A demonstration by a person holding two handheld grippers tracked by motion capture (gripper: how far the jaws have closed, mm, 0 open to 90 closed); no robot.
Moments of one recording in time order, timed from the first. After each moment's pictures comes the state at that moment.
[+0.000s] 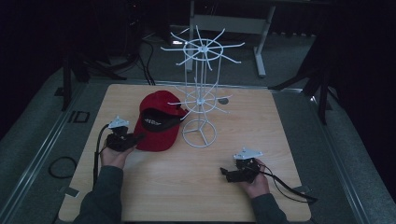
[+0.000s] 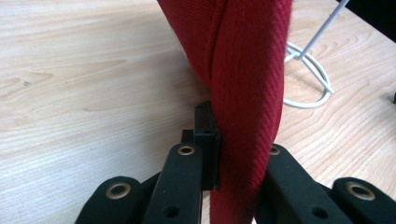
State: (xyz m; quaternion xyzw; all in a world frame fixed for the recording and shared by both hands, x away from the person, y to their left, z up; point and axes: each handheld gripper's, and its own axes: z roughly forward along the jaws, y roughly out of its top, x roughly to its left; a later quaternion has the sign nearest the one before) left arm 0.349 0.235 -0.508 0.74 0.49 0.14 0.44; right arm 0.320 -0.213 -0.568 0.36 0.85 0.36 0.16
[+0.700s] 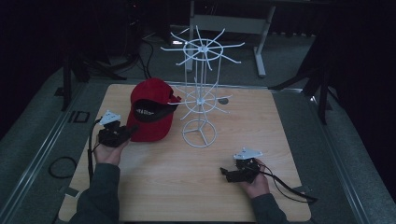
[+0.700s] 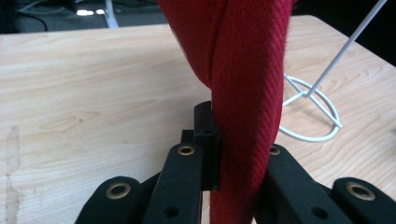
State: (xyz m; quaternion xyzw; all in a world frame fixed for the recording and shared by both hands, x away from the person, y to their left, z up) left arm 0.342 0.244 -0.477 0.71 0.50 0.20 0.46; right arm 0.320 -0.213 -0.568 0.36 0.85 0.36 0.16
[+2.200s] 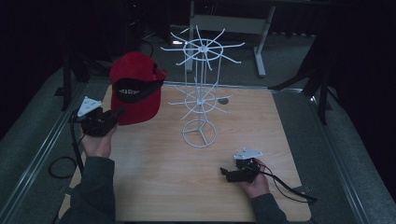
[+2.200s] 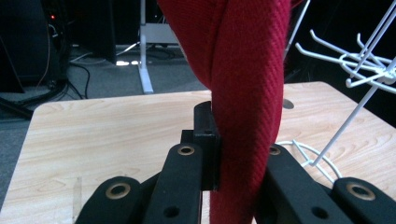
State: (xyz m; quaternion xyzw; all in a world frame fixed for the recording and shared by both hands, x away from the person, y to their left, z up) left arm 0.331 0.263 -0.417 0.64 0.51 0.28 0.50; right arm 0.320 -0.213 -0.568 0.36 0.85 0.36 0.16
